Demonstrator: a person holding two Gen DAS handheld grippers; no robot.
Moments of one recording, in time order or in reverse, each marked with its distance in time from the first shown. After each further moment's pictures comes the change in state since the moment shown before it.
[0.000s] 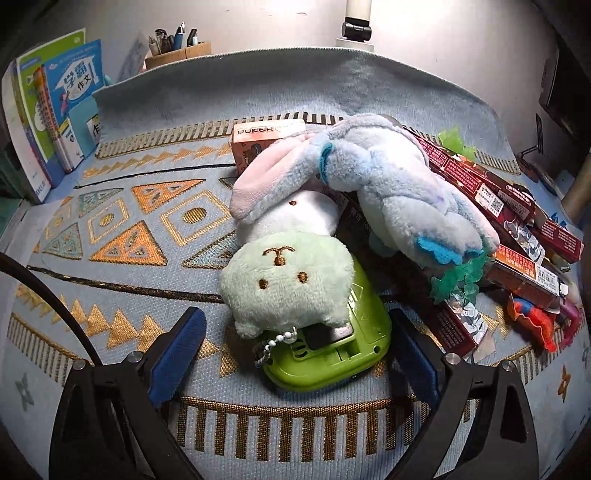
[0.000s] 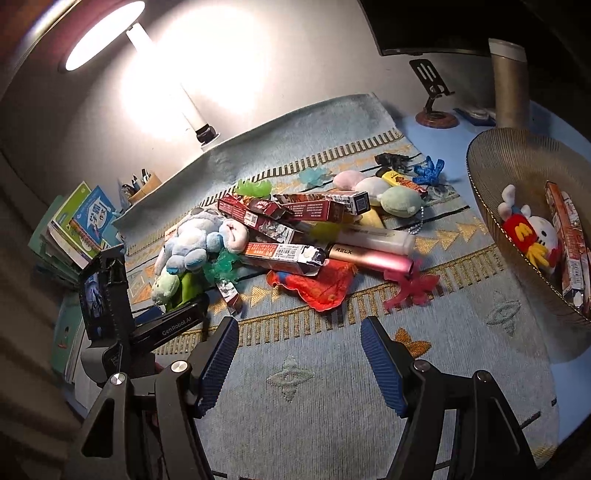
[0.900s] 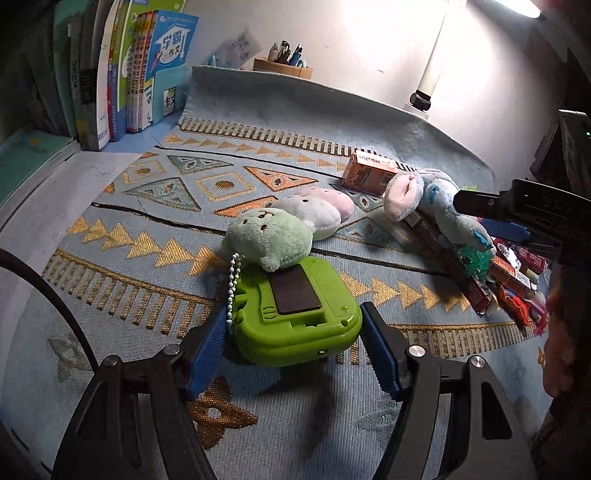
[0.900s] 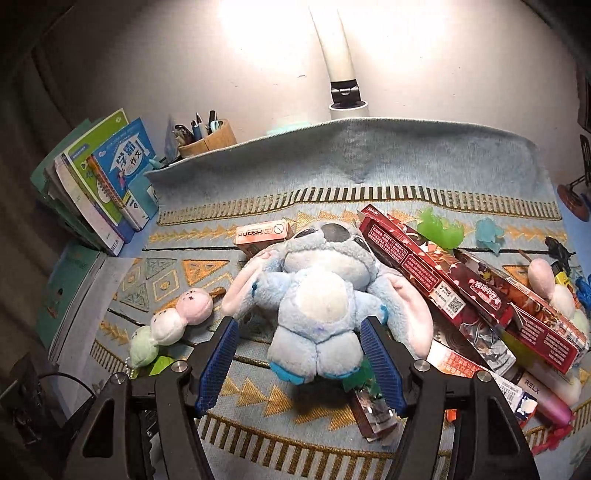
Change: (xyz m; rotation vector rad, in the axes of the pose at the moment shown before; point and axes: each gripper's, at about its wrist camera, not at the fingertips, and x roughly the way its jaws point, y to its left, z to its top) left arm -0.050 0.122 -0.044 -0.153 -0.101 -0.120; right arm 0.142 0.154 0.069 -0.291 0.074 0.062
